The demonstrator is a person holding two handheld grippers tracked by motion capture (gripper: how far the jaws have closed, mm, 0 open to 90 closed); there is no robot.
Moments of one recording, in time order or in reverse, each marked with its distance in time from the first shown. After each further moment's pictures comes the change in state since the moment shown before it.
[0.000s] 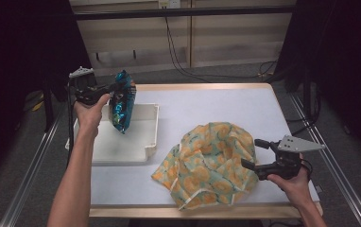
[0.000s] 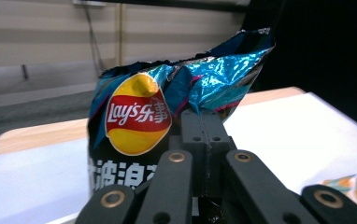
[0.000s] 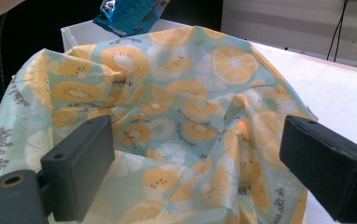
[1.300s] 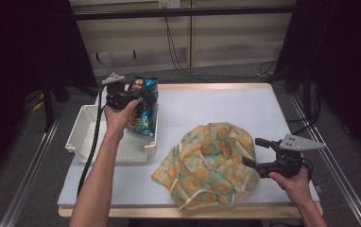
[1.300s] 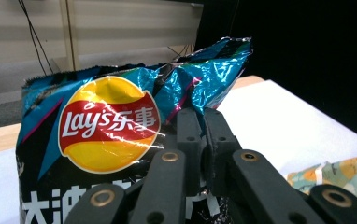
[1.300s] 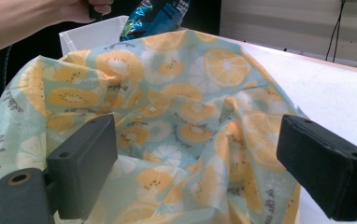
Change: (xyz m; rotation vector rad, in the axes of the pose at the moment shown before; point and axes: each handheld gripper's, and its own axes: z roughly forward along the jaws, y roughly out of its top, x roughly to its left) left arm -0.042 -0.026 0.058 0.029 -0.147 0.047; right arm -0.005 -0.001 0.000 -0.011 0.001 0.017
